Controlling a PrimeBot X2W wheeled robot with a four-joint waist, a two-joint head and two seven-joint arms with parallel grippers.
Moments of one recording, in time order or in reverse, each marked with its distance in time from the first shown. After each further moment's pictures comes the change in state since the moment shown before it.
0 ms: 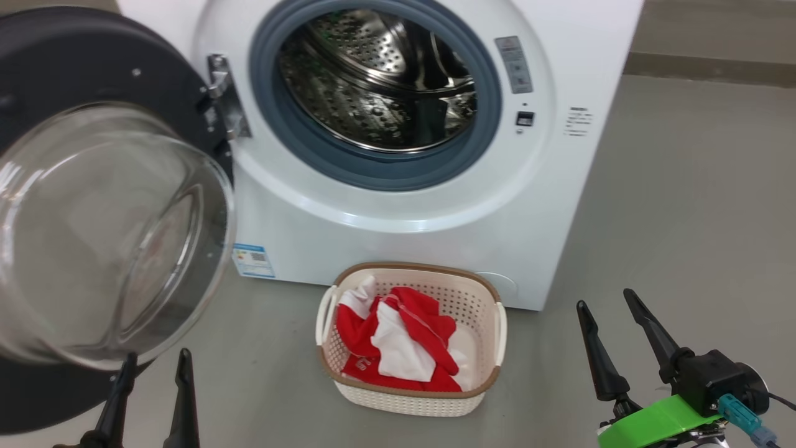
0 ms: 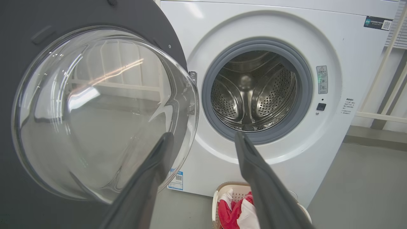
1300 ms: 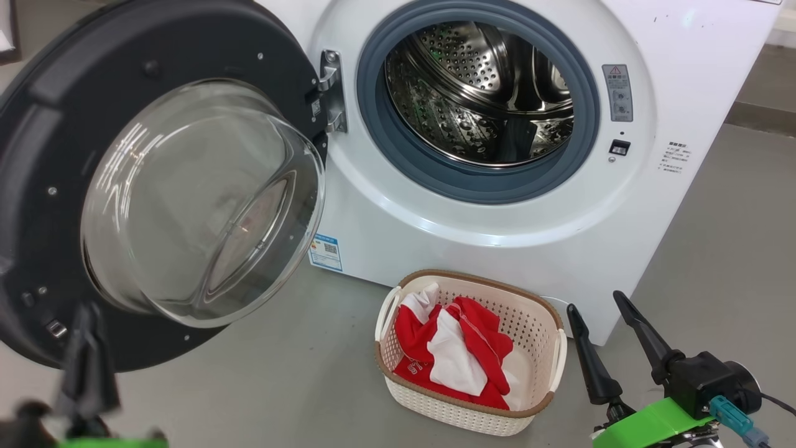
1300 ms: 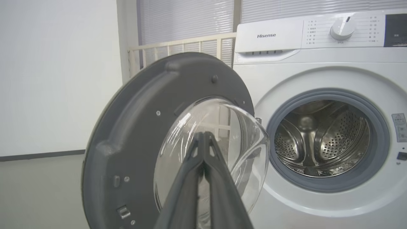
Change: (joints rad) left arm -0.037 0.038 0.046 -0.074 0.017 0.075 0.000; right arm 0.000 -0.013 0.039 -0.007 0.001 0.000 0.000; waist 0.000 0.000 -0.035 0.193
